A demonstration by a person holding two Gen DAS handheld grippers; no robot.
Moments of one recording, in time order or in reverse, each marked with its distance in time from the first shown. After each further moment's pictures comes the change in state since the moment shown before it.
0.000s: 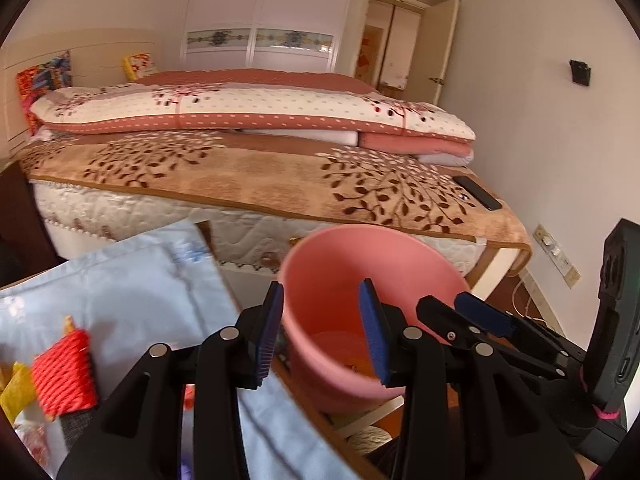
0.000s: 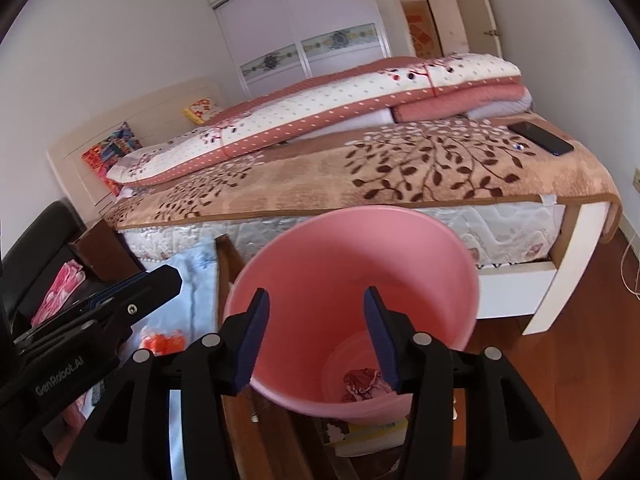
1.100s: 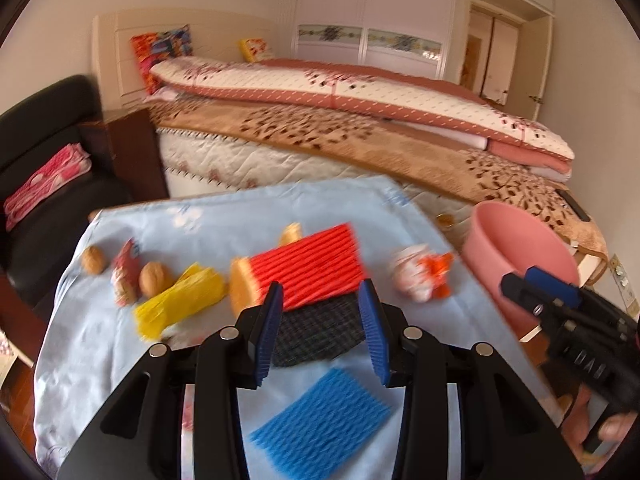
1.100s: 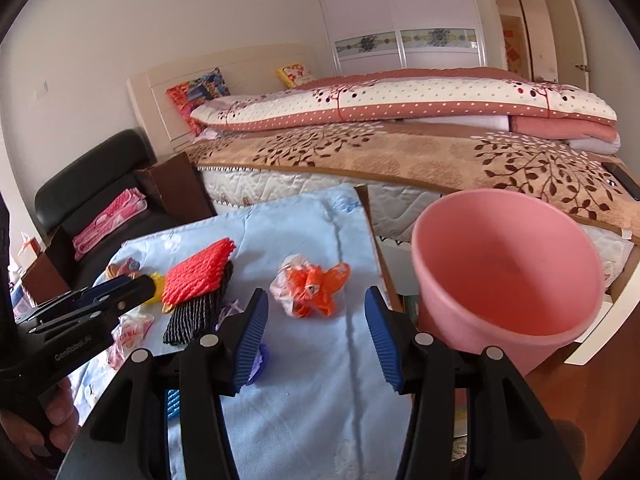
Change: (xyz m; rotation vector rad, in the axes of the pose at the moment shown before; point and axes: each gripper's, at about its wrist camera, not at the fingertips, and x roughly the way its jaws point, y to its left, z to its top) left arm -0.111 0.141 -0.085 -0.168 0.022 0.340; right arm -0.012 0.133 -0.062 -0.242 0.074 0.200
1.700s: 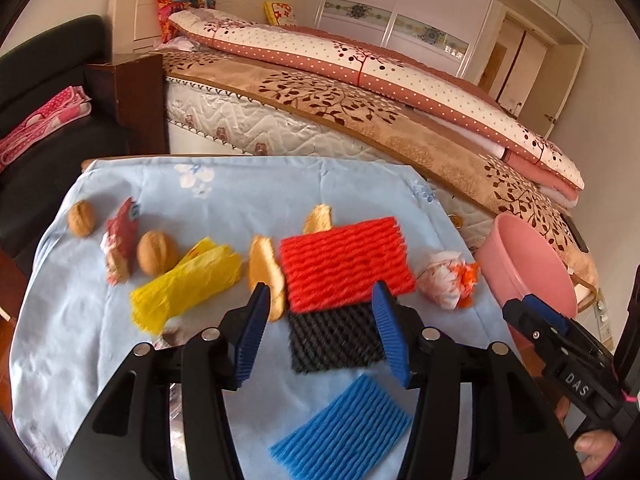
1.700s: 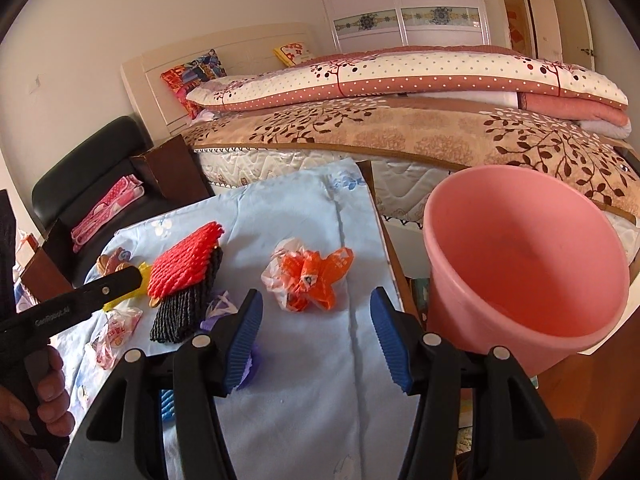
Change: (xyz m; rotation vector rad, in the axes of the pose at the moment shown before) left arm 0.034 0.034 0.016 -0.144 0.103 -0.063; right arm 0.035 -0.007 0.005 0.025 0.078 0.008
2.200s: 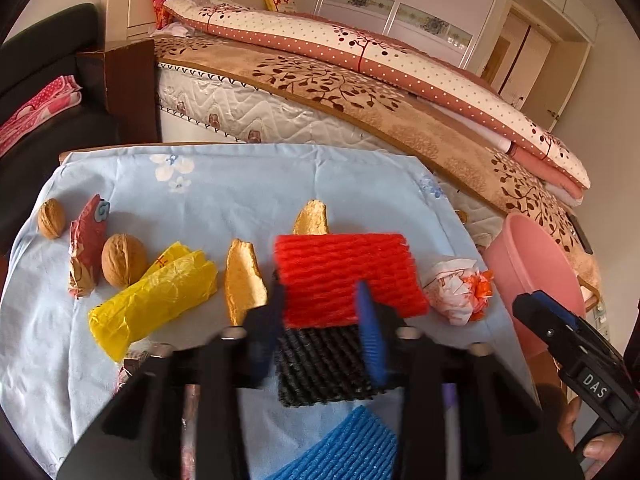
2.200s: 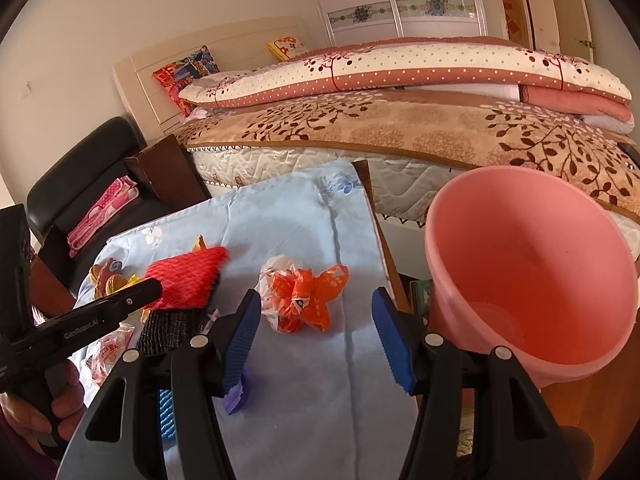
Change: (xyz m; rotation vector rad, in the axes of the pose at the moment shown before) left arm 0.034 -0.003 0.007 -0.013 0.043 -0.006; right arm 0.020 -0.003 0.015 0.020 0.033 -0.003
